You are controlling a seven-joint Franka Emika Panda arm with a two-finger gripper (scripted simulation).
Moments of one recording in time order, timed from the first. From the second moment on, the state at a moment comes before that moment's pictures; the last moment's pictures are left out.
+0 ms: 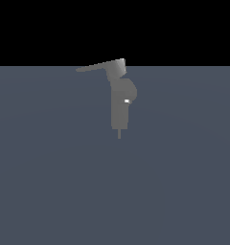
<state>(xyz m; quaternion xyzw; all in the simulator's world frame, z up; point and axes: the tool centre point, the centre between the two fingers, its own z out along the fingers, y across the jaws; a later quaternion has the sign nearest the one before) -0.153 0.023 0.489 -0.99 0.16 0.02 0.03</state>
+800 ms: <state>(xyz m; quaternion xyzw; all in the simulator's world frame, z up) -0.058 0.041 0.446 -0.93 0.36 0.07 0.03</state>
